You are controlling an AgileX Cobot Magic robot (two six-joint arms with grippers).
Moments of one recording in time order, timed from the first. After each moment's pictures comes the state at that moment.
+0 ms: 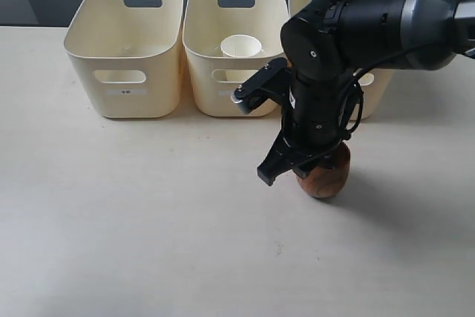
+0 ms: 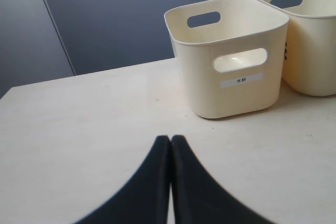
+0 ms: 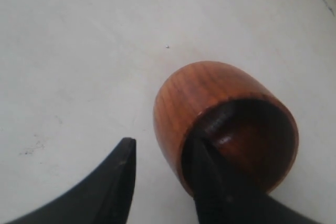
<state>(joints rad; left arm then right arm) -0.07 0.00 0.00 0.02 0.24 0.12 0.68 1.83 -1.22 -0.17 0.99 0.00</state>
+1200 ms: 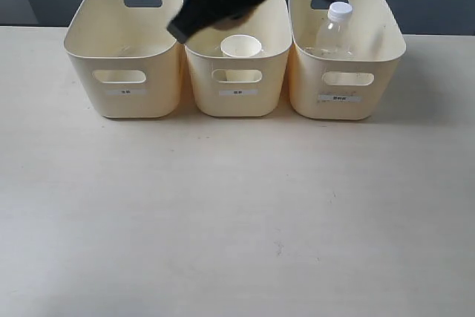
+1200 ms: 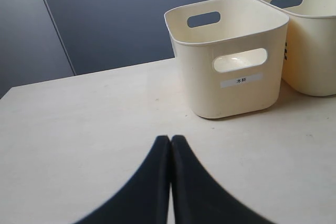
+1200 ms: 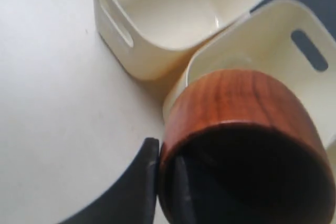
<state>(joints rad) -0.07 0.00 0.00 0.02 0.24 0.12 0.78 1.71 -1.65 -0.12 0.88 -0.21</state>
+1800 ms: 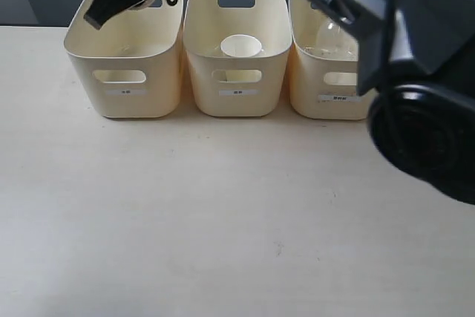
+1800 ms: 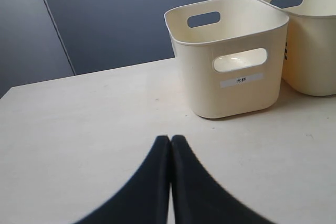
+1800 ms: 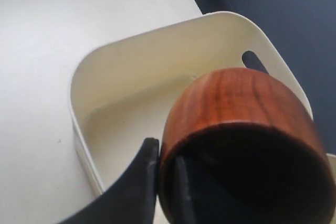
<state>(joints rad) -0.07 0.00 0.00 0.02 0.24 0.12 0.77 2.34 -2.43 -0.01 0.89 -0.43</state>
